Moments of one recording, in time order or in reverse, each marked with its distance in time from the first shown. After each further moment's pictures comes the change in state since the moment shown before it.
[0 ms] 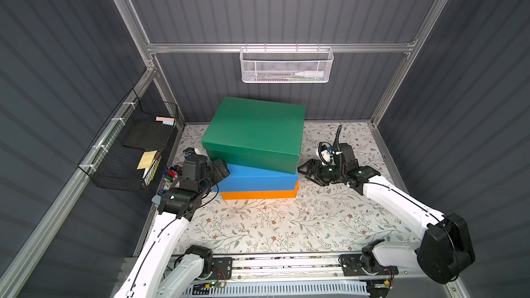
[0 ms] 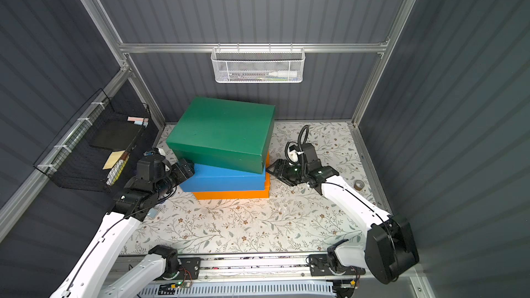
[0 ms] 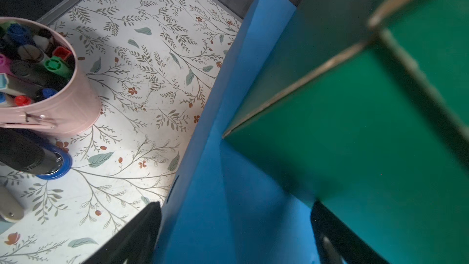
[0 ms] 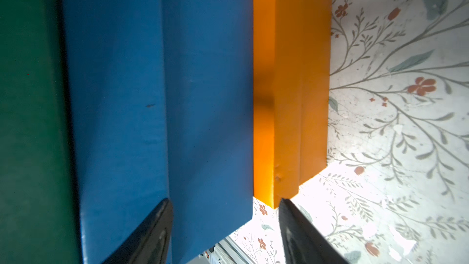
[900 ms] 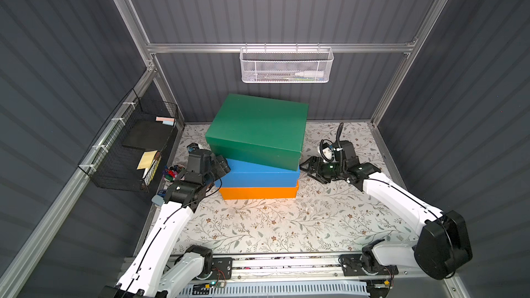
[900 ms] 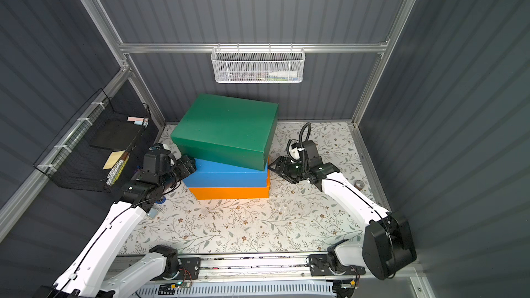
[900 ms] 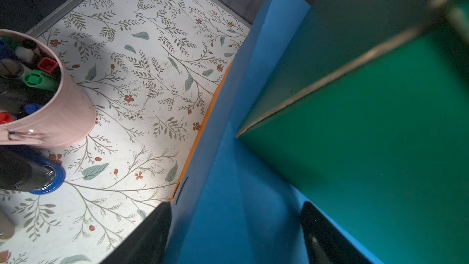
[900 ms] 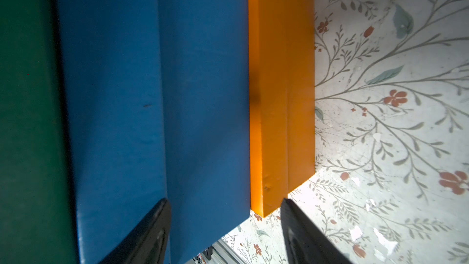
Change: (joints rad) left arm -0.003 0.093 0.024 0.057 -0.015 0.017; right arm -0.039 0.043 0.042 -0.018 0.005 -0.021
